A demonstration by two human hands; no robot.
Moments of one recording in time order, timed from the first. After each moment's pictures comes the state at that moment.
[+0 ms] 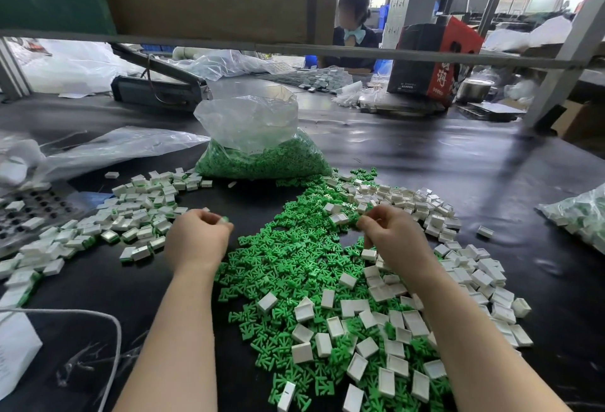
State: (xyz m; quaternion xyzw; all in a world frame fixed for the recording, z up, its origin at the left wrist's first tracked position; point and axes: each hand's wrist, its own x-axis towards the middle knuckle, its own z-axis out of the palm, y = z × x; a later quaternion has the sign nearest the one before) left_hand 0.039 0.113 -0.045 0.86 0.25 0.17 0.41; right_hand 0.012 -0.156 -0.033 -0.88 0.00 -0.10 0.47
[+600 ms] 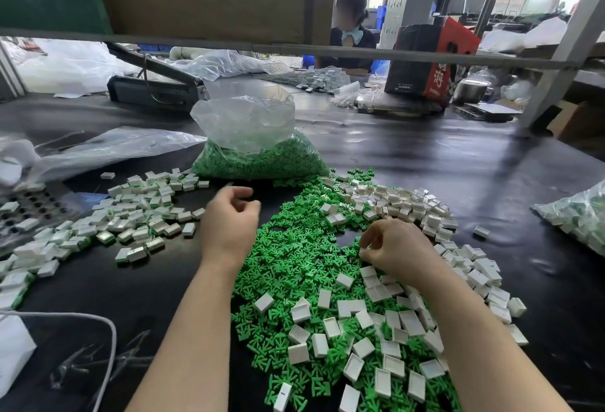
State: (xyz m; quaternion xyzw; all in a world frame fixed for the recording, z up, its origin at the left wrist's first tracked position) left_hand 0.034 0.072 -0.029 0.80 0.08 0.21 0.56; right_hand 0.008 -0.170 -0.027 -0.98 -0.01 -0.01 0.21
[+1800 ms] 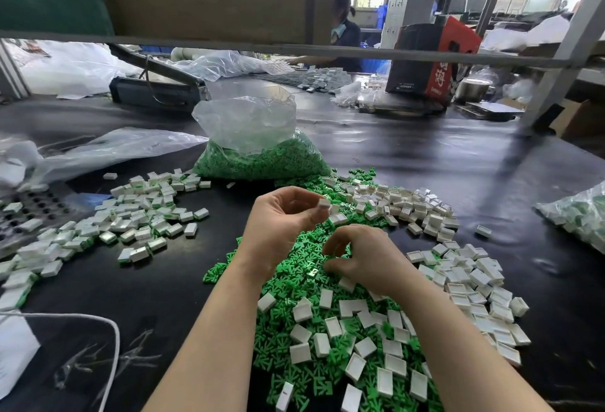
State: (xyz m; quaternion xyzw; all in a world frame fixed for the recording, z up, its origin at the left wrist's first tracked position) left_hand 0.014 0.029 -0.010 0.66 -0.13 0.03 0.74; right_hand 0.006 -0.135 -0.036 -0.96 -0.12 -0.02 0.26
